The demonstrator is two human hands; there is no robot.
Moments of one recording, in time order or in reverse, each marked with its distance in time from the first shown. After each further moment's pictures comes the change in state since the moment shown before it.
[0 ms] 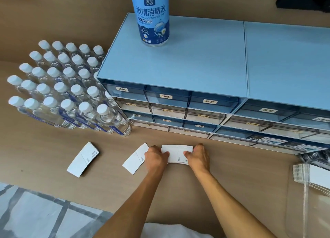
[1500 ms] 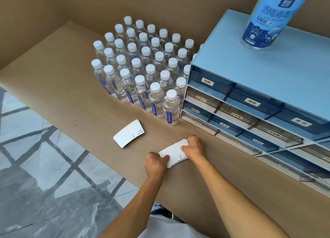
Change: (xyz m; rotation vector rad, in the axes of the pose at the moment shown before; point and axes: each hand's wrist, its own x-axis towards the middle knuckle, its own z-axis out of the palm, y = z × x) left_hand 0.013 -0.101 -0.097 -0.397 0.173 -0.307; right_hand -0.043 -0.101 0.113 -0.333 -0.226 -0.378
